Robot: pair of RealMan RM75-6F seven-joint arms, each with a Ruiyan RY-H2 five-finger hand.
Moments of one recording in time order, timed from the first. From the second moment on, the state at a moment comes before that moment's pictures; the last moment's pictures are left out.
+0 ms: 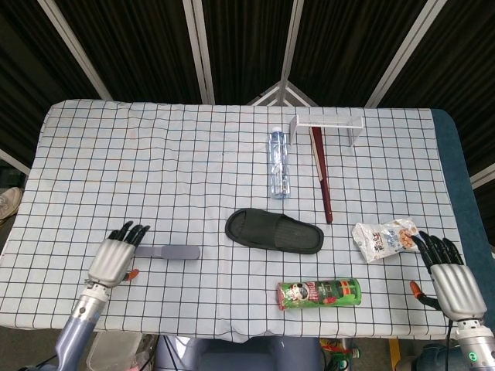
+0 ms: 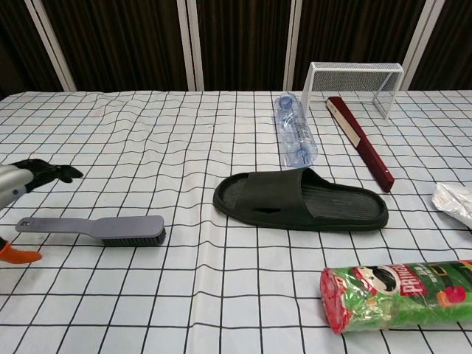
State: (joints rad) left arm -0.30 -1.55 -0.07 -1.52 1.41 1.19 0.56; right arm 0.10 -1.02 -0.01 -1.71 -1.50 1.35 -0.04
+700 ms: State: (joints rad) left arm -0.42 -1.69 -0.11 -1.46 1.38 1.10 0.48; right arm 0.11 -1.02 -0.01 -1.70 -1.50 1.32 -0.01
